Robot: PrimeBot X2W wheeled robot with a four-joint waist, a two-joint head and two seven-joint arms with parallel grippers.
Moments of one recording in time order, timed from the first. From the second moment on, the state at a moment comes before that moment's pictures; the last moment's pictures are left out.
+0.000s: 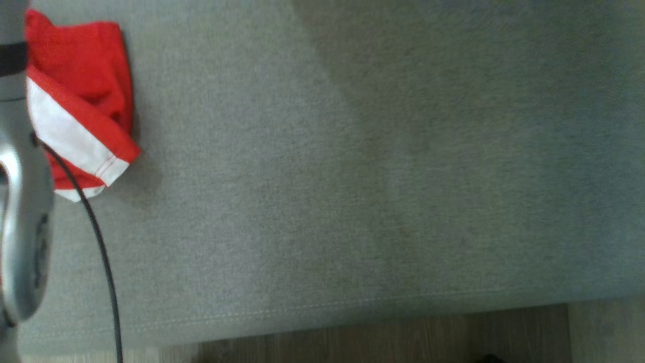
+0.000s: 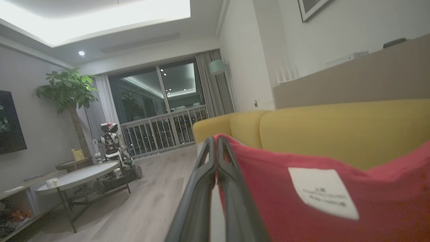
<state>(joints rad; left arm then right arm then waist) -1.56 0.15 -0.28 0.67 -0.09 0.02 -0.13 -1.70 -0.26 -0.03 0.70 0.23 0.13 0.01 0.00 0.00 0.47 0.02</state>
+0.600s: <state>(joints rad) -0.98 0.05 -0.43 0.82 -0.11 -0.05 -0.25 -0.97 -0.29 0.12 0.88 0.60 0.13 -0.02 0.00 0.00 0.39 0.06</state>
